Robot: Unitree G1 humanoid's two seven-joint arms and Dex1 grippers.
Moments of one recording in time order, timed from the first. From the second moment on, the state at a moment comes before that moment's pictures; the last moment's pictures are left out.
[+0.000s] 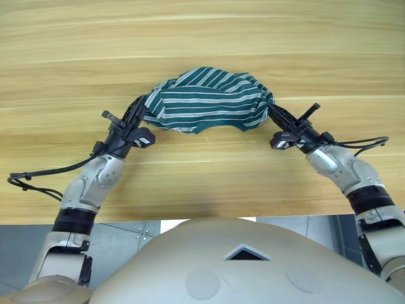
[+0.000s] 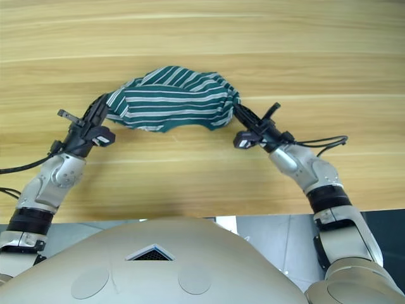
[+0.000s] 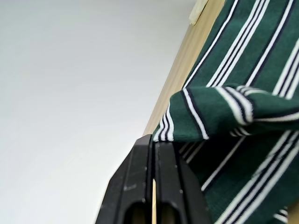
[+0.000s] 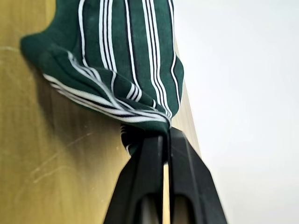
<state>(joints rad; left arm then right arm) 0.17 0.60 -0.14 0.16 0.69 -0.56 0.21 -0.05 -0.68 0.36 0.43 -0.73 -0.71 -0.20</state>
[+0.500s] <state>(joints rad) 0.30 0.65 -0.13 -0.12 -0.32 -0.99 -0.11 0.09 -0.66 0.17 -0.03 0.53 -0.89 0.22</state>
